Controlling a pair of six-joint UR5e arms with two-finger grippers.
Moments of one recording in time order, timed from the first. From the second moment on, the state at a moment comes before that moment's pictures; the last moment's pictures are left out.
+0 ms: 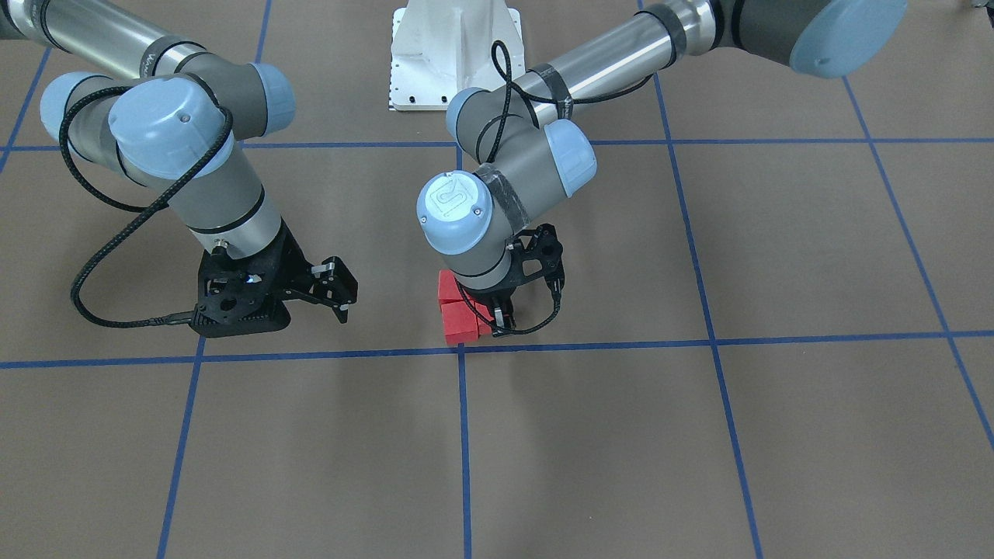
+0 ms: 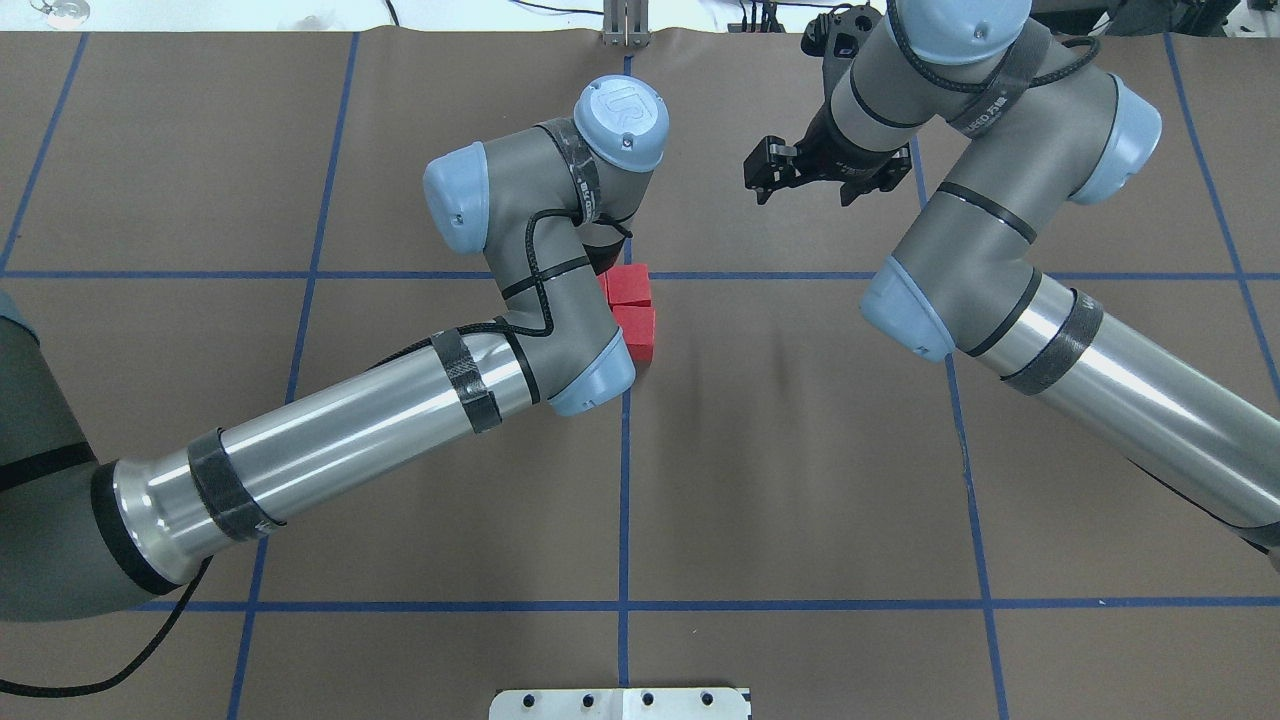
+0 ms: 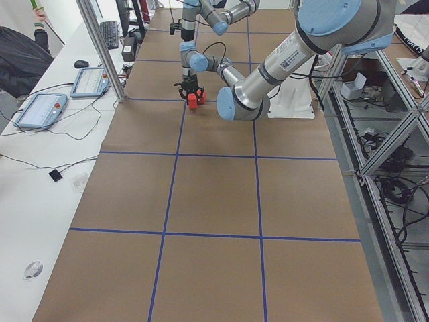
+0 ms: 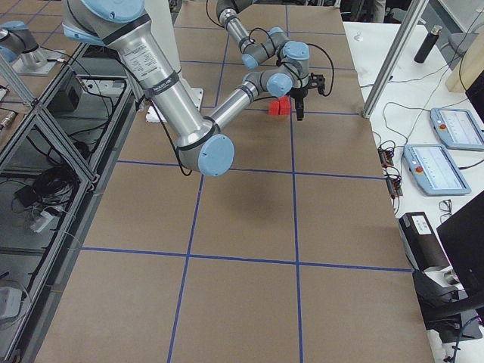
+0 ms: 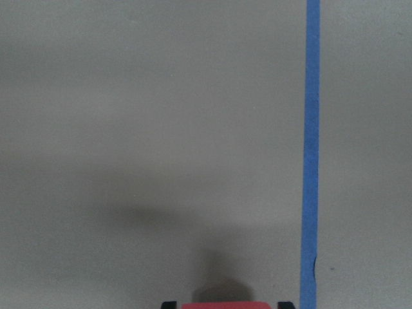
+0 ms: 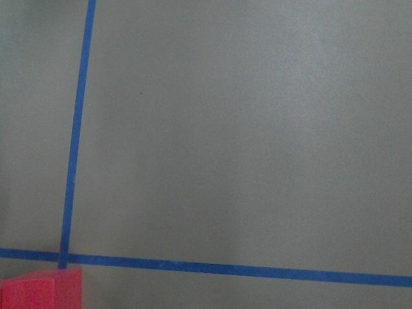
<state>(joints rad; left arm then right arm) -0.62 -2.66 -1.06 -1.47 -1.90 -2.69 0.84 -0.92 1.59 -1.45 2.03 0.97</state>
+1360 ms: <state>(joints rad) -0.63 -2.66 -1.06 -1.48 -1.90 -2.70 0.84 -0.92 1.59 -1.45 2.03 0.98</state>
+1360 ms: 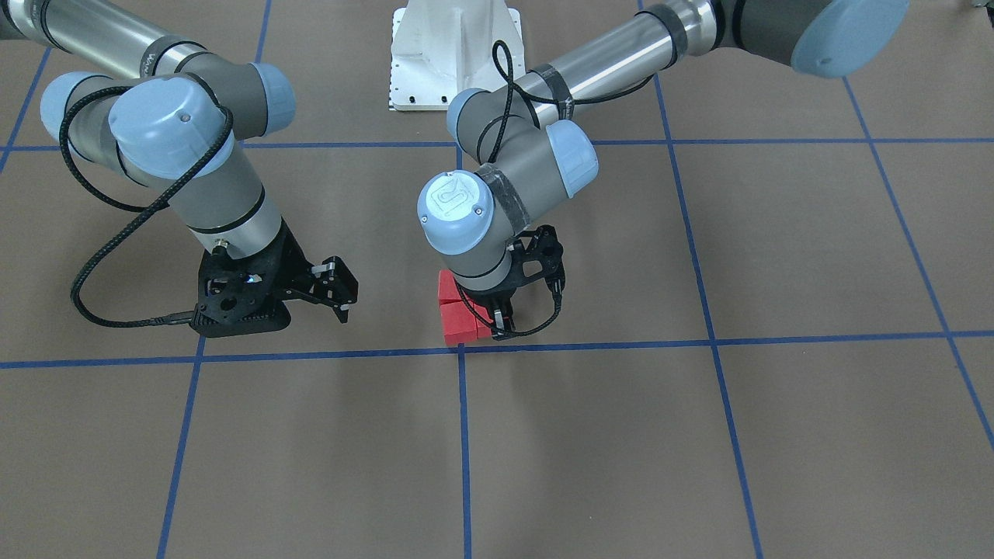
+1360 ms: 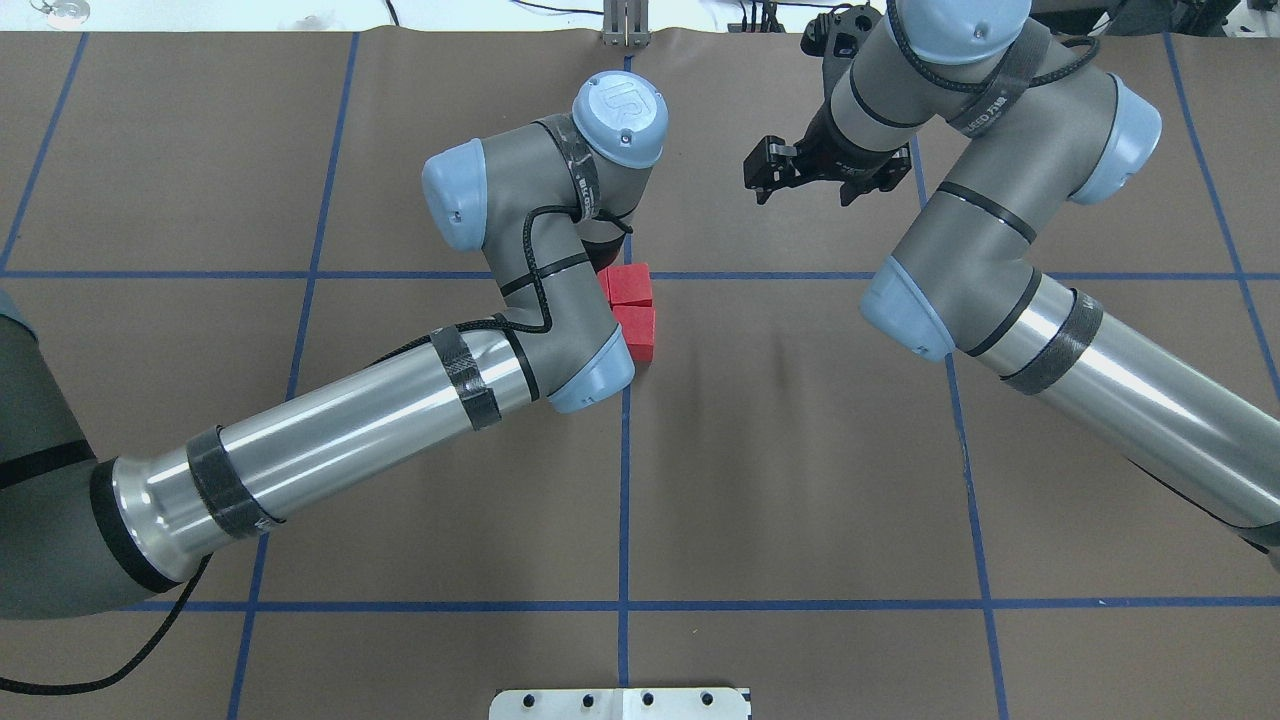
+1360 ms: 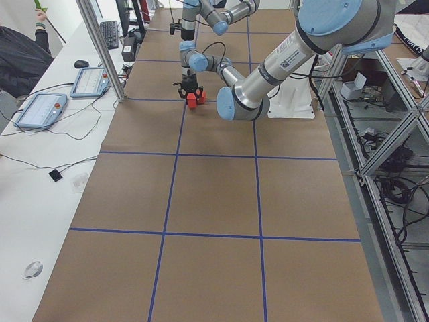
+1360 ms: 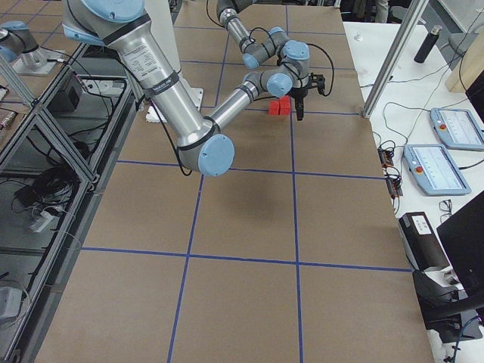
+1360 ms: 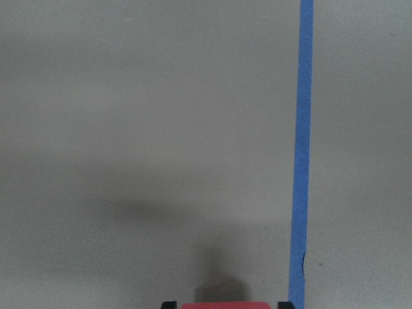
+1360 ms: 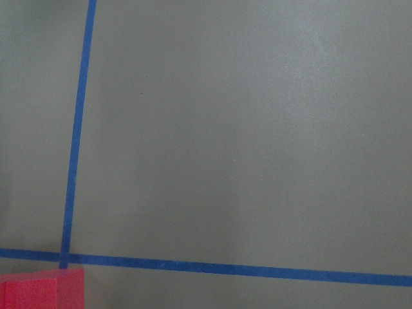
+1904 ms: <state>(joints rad) -0.63 -2.66 -1.06 -1.48 -1.90 -2.70 0.84 -0.92 1.59 -1.45 2.03 0.98</state>
